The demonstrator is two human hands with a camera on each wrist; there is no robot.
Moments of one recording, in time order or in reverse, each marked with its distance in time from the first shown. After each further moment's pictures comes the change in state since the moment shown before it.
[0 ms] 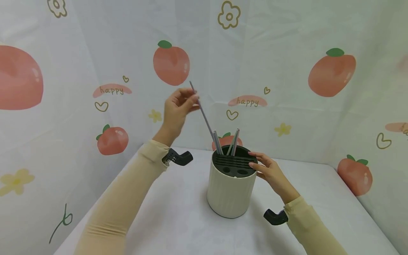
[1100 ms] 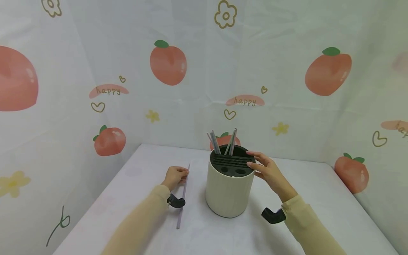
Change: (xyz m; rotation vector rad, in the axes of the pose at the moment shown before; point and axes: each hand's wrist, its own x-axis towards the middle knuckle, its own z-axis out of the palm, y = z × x) left_hand -0.151 -0.170 -0.108 0.633 0.126 -0.881; right_hand 0.000 0.000 -0.001 0.006 -0.005 -0.004
